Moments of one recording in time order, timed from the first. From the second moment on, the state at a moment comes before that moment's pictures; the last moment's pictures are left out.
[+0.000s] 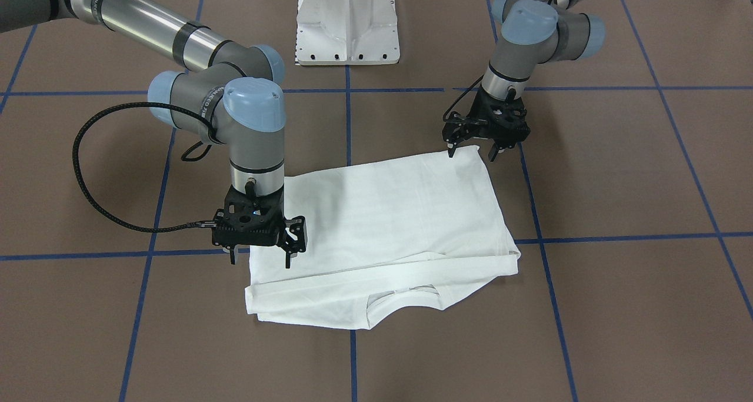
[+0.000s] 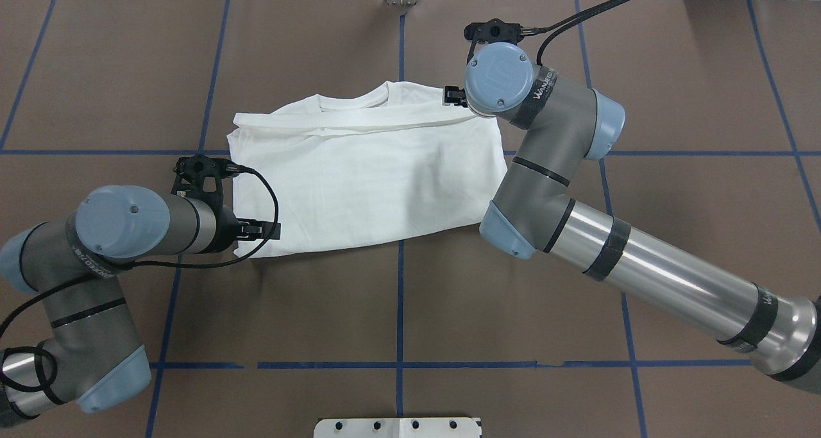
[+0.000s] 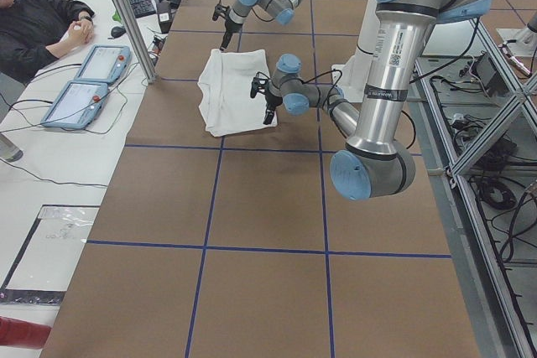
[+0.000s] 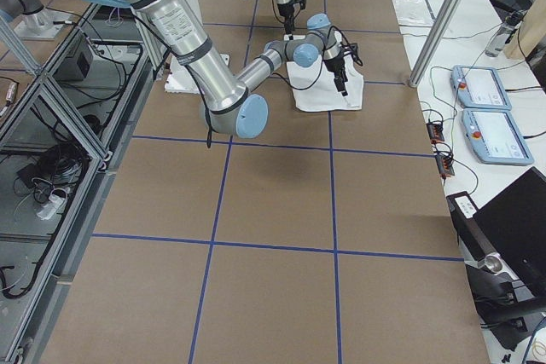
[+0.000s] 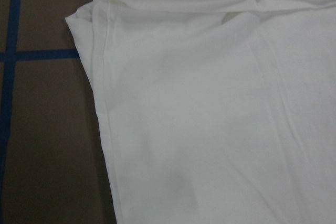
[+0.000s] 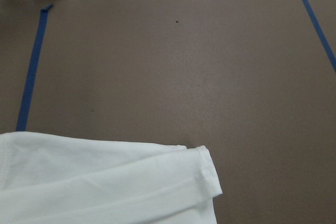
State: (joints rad) left arm -0.50 -1.81 -1.84 -2.01 -1.70 -1.19; right arm 0.67 -0.81 1.40 -1.38 1.51 1.16
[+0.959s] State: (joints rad) left arm -0.48 -1.80 -1.84 -2.01 -1.68 -1.23; right arm 0.67 -0.81 1.40 -1.37 1.51 1.16
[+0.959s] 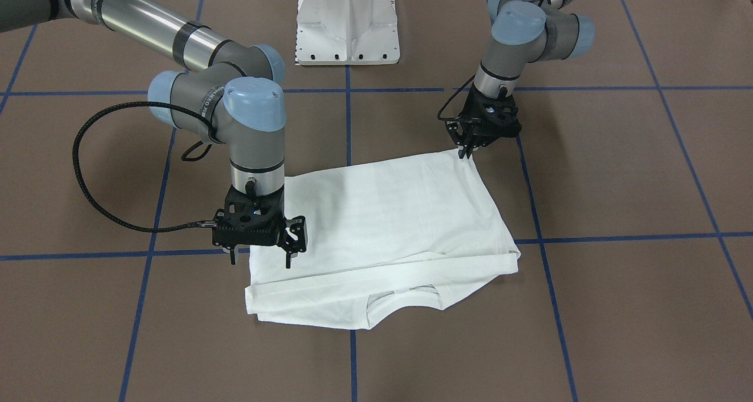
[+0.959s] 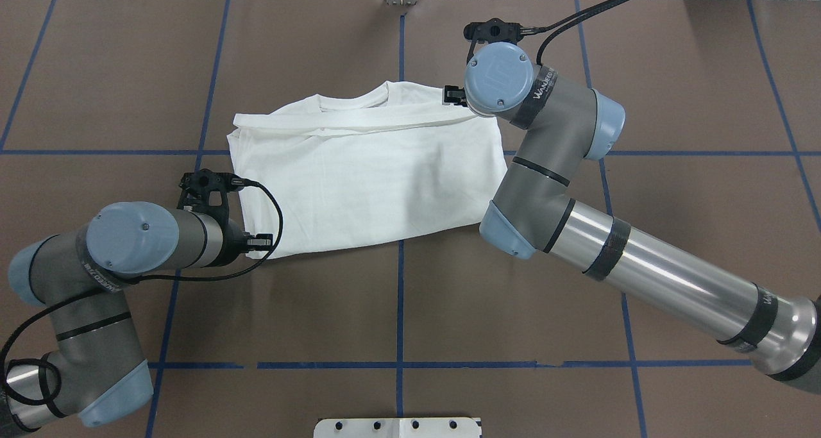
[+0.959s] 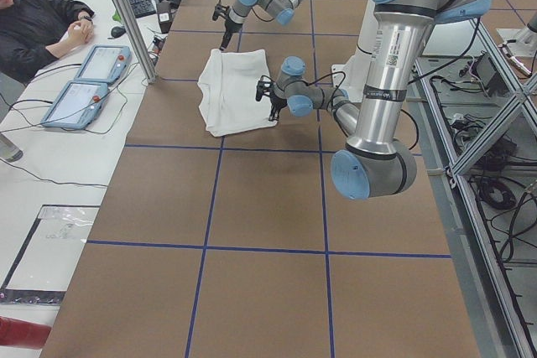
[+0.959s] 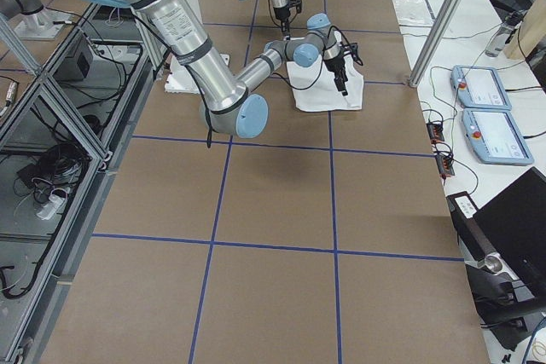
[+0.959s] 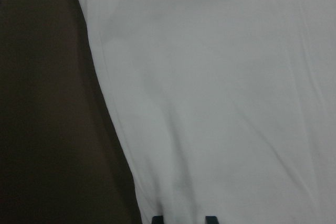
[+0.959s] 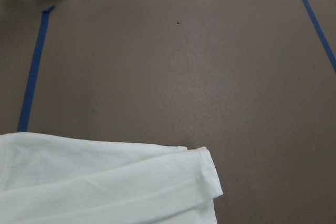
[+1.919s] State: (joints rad) left arm -0.89 -1.91 -1.49 -2.08 -1.68 -0.69; right arm 0.67 -0.81 1.39 -1.37 1.51 1.16
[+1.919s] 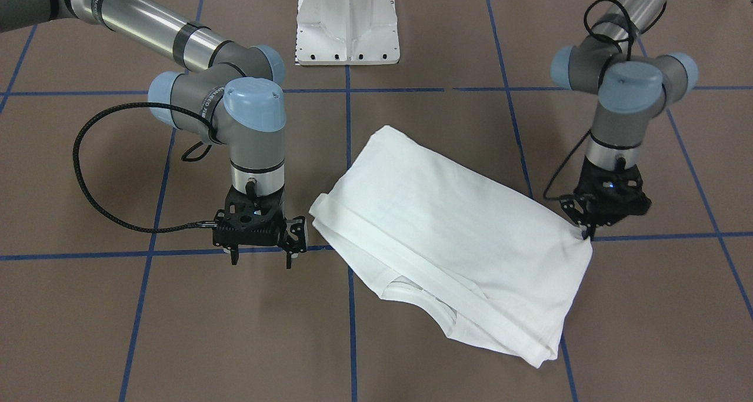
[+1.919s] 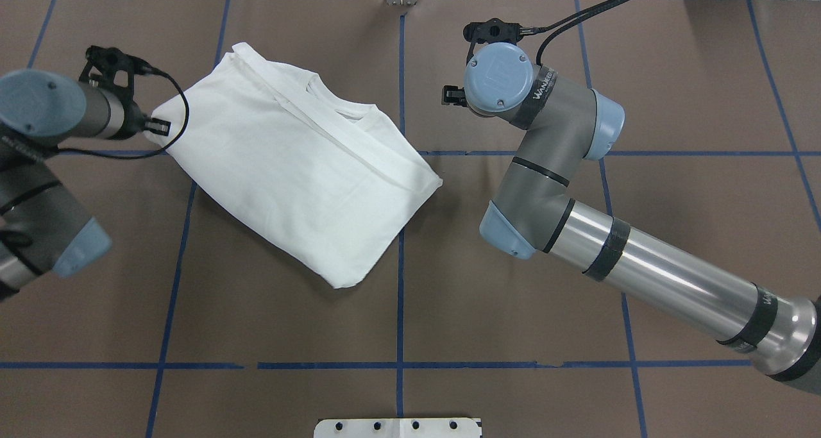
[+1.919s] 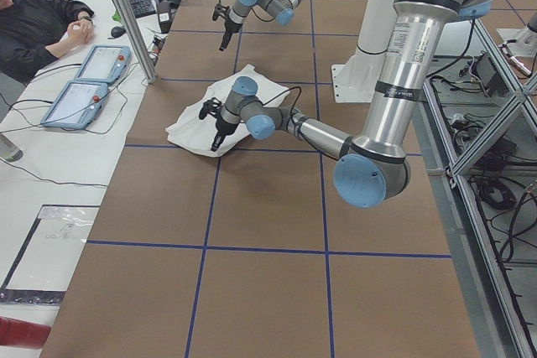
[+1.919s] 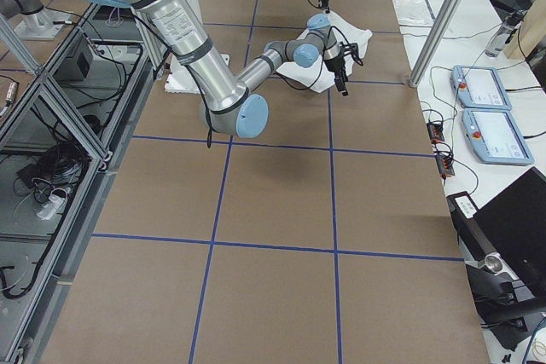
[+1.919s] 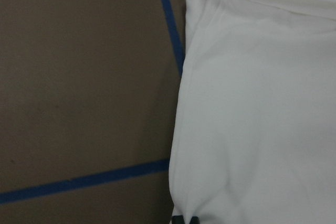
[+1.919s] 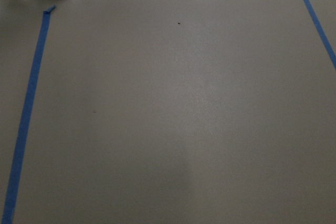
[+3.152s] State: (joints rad) left arm -1.02 -2.20 -1.09 -2.37 -1.80 -0.64; right arm 0.57 -0.58 1.15 -1.23 1.47 1.41
